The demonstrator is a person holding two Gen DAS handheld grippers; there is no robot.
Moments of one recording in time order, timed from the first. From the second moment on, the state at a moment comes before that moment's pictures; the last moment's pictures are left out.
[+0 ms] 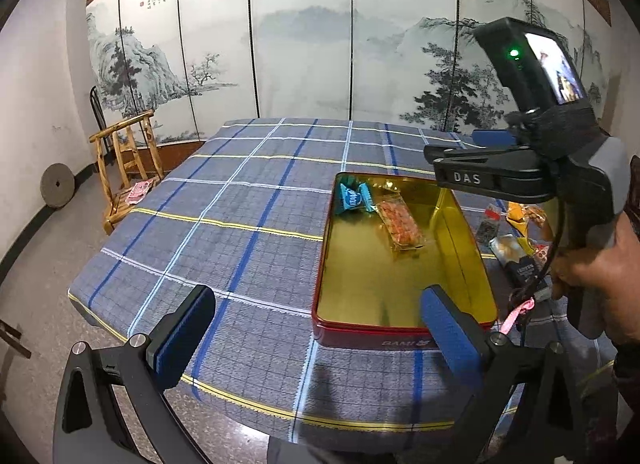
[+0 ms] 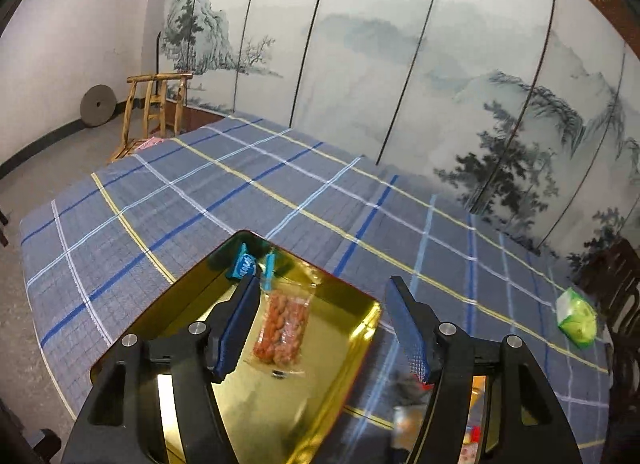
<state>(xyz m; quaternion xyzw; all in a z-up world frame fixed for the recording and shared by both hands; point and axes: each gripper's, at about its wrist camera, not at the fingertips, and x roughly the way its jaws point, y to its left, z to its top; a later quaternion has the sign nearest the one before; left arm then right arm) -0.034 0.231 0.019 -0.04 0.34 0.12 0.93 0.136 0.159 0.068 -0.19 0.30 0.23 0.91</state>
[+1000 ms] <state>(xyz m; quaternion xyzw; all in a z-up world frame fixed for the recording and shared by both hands) 0.000 0.093 0.035 0.06 0.37 -0.01 0.93 0.116 -0.048 0.071 -0.09 0.31 0.11 0.94</state>
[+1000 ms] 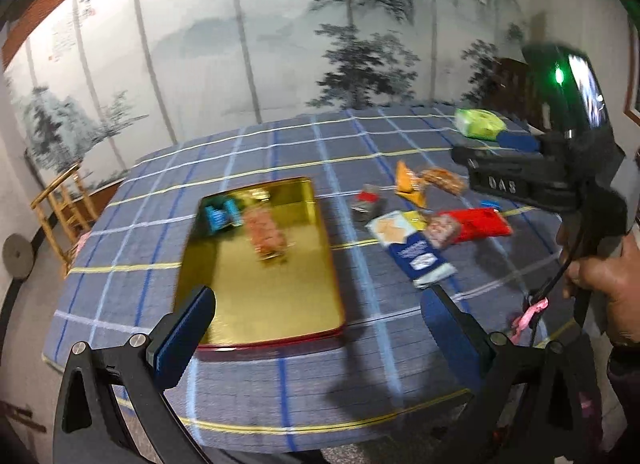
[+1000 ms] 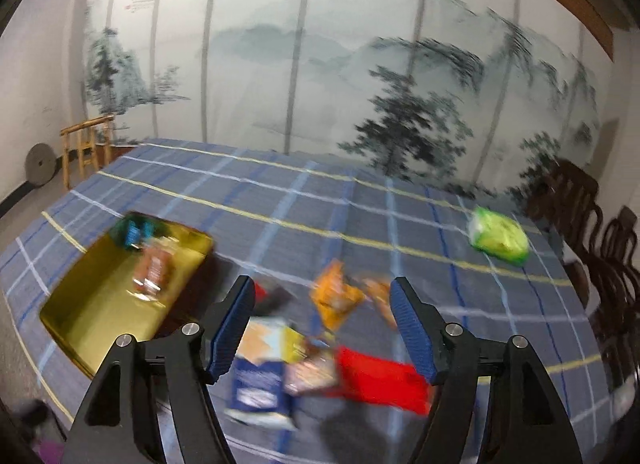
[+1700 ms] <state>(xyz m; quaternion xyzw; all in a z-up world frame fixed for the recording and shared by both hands) 0.100 -0.002 -0.035 0.05 0.51 -0.11 0.85 0.128 -0.246 -0.047 -0.01 0.42 -0.02 0.91</state>
